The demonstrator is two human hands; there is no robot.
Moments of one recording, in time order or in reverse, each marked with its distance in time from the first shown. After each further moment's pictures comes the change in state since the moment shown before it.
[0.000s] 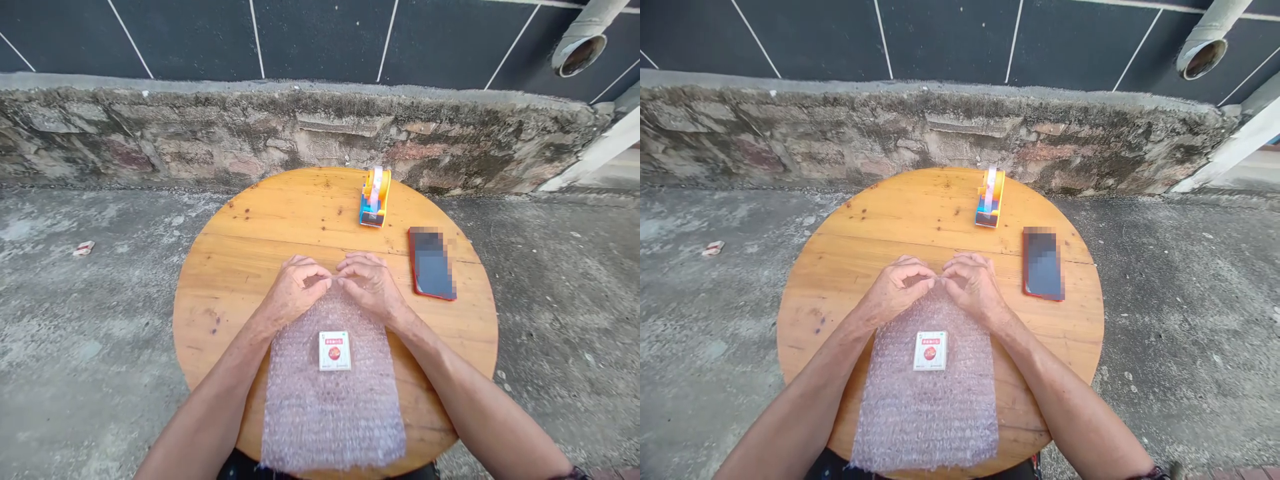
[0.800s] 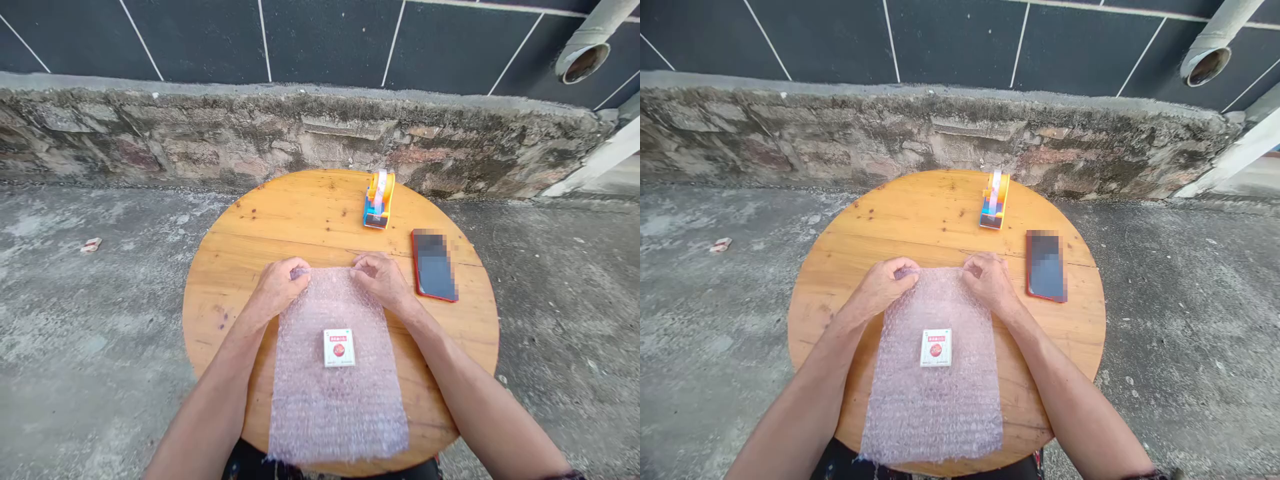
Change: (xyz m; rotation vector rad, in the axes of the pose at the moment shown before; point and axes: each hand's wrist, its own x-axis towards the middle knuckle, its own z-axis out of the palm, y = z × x) left_hand -0.007 -0.020 -0.020 0.151 0.039 -0.309; right_hand 0.005 0.029 -0.003 -0.098 -0.001 0.188
